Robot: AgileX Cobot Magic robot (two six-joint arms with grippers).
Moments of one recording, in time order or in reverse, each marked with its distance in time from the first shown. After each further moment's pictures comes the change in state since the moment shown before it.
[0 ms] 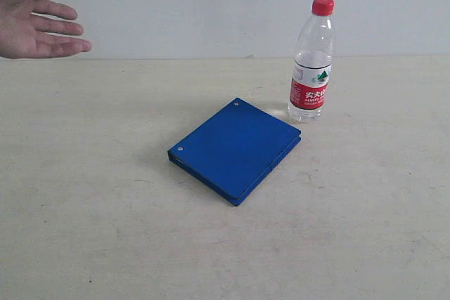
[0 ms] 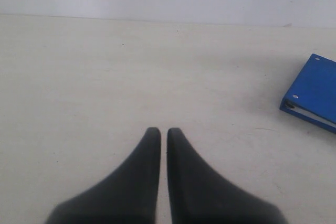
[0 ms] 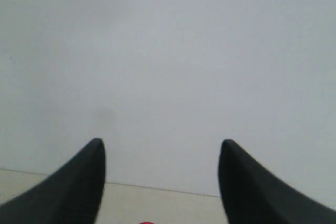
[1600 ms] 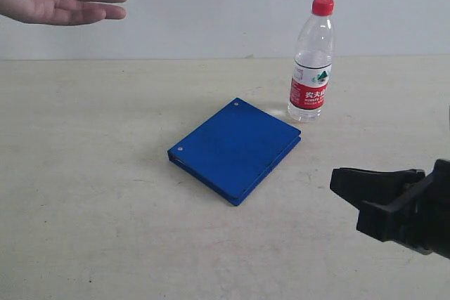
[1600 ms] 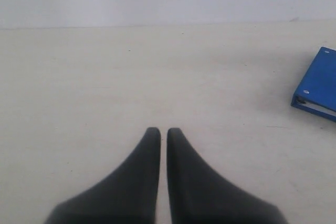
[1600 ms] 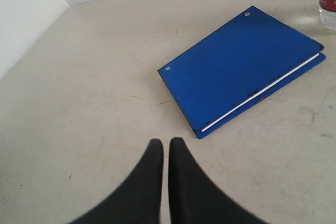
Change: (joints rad) left arm 0.000 0.000 0.000 0.033 -0.016 0.044; right arm 0.000 -0.663 1.273 0.481 -0.866 -0.013
